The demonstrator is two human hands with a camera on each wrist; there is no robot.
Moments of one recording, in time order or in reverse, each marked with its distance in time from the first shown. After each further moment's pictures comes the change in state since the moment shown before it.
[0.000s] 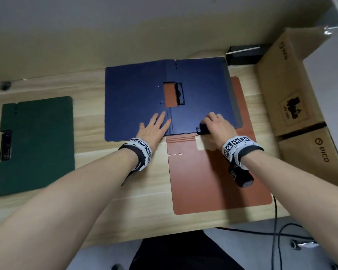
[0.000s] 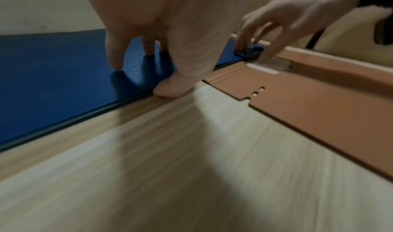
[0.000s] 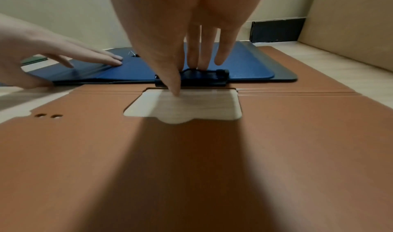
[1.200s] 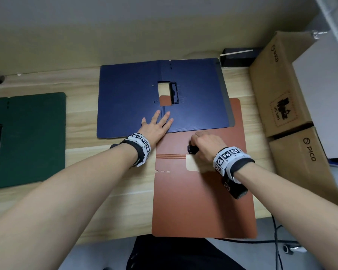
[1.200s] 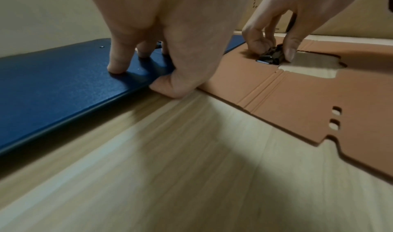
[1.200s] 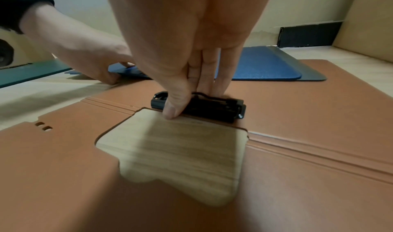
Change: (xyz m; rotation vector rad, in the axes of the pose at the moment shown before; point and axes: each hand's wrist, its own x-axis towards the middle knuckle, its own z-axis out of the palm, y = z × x) left_hand 0.014 0.020 0.003 0.120 -0.015 0.093; right_hand -0.045 -0.021 0.002 -0.065 -0.107 -0.120
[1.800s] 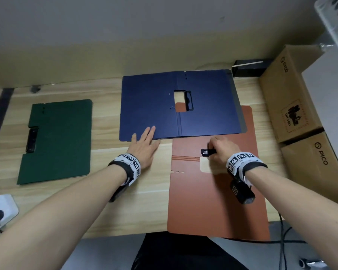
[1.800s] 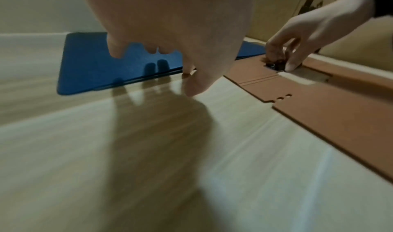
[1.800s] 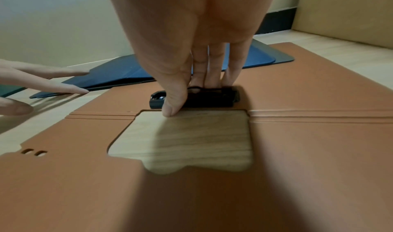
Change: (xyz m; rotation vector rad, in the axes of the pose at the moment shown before) left_hand -0.085 -0.039 0.047 -0.108 0.079 -0.144; right_hand -0.004 0.000 0.002 0.134 -0.025 0.202
